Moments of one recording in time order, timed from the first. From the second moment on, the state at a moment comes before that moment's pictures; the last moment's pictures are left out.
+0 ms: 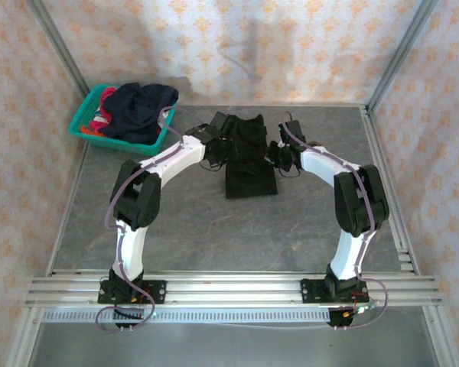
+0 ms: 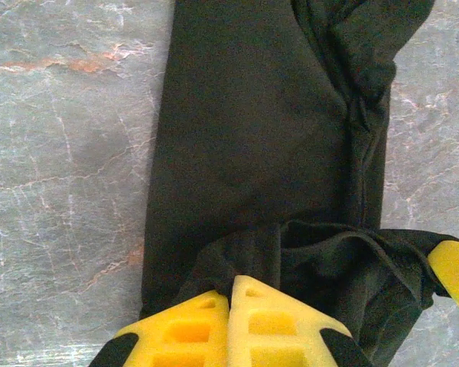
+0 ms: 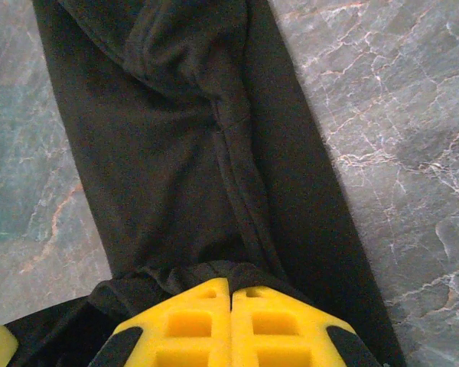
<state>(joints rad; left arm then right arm) -0.49 2.07 1.71 -0.67 0.05 -0.80 0.31 1.85 1.27 -0.33 -0.24 0.76</state>
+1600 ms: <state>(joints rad) -0.45 2.34 2.10 -0.79 0.03 -0.75 0.29 2.04 1.41 -0.28 -0.19 0.76</state>
